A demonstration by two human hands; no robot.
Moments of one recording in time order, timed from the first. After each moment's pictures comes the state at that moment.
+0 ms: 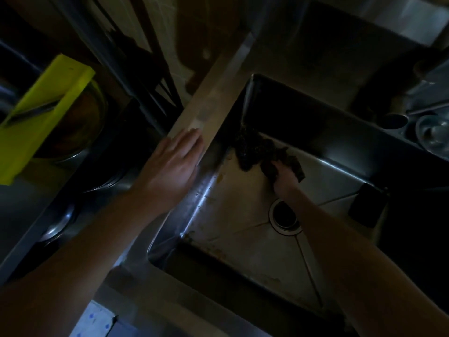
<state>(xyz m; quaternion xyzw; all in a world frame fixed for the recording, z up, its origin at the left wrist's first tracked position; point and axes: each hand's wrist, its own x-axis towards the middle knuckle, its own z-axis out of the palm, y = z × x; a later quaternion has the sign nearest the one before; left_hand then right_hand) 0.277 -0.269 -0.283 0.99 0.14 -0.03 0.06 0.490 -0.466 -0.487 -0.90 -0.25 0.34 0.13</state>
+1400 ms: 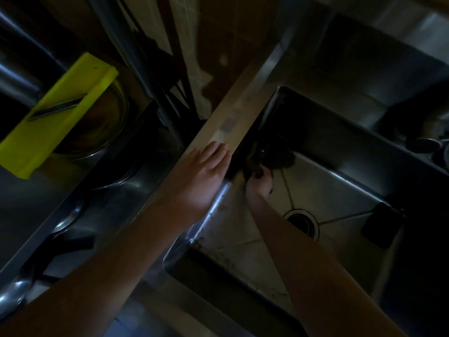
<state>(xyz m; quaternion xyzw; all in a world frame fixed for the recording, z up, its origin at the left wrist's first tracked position) 0.282 -0.274 -0.281 0.99 0.14 -0.08 0.06 0.404 -0.363 -0.466 -0.86 0.08 0.24 0.44</state>
